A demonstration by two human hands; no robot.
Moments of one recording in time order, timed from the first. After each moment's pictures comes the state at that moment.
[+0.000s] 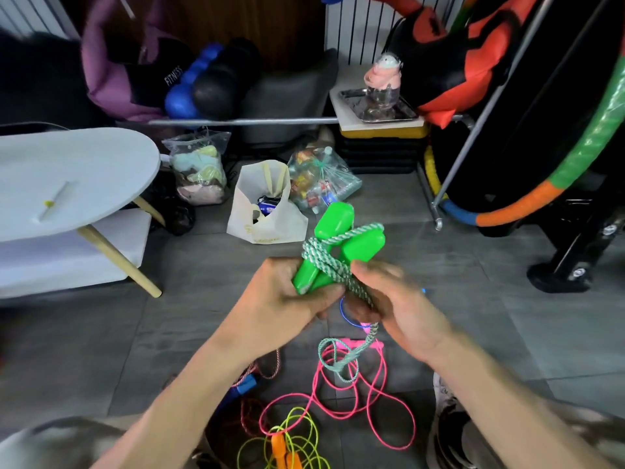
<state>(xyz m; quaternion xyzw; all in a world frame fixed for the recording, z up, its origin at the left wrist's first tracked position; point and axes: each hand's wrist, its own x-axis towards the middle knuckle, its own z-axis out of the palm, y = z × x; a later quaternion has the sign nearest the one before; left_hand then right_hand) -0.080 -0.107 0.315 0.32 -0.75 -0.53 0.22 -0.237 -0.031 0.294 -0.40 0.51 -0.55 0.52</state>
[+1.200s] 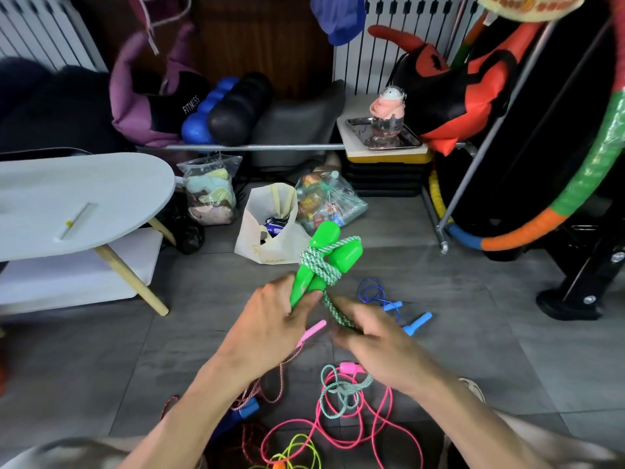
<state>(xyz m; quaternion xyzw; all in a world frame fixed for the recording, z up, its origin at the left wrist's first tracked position) -0.075 -0.122 0.297 0.39 -0.82 -0.33 0.24 -0.225 -0.029 0.294 -0.53 0.65 -0.35 0.42</state>
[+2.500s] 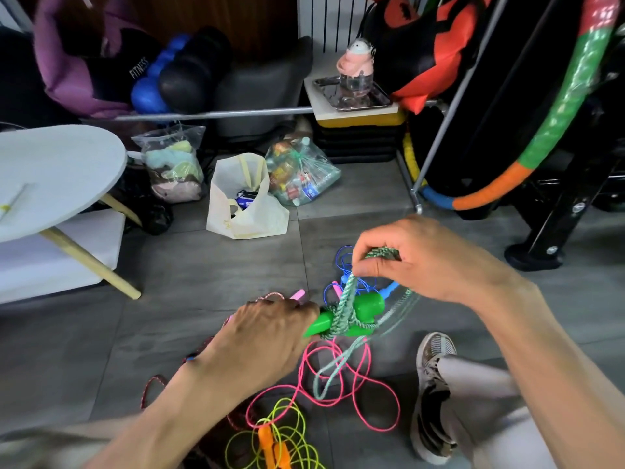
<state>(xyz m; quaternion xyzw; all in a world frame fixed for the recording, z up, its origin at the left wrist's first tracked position) -0.084 -0.084 0.269 0.20 -0.98 -0.03 0.04 -0.309 -0.015 0.348 -0.70 0.68 -0.15 0.17</state>
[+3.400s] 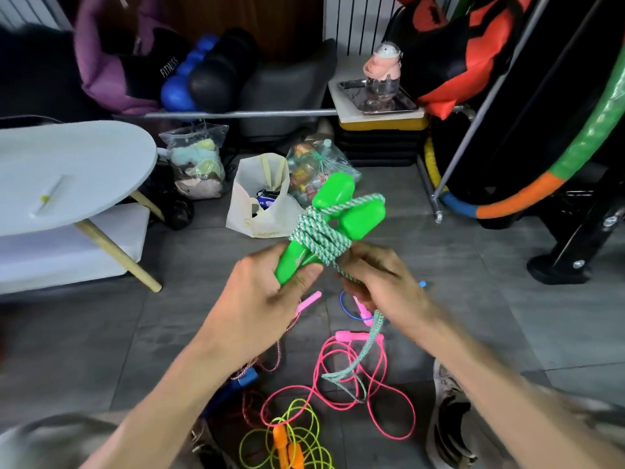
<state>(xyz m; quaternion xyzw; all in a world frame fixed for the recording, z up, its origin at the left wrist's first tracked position) -0.064 -0.104 0.320 0.37 -0.81 -0.35 0.28 -0.235 -0.044 0.299 -0.46 0.62 -0.48 0.41</state>
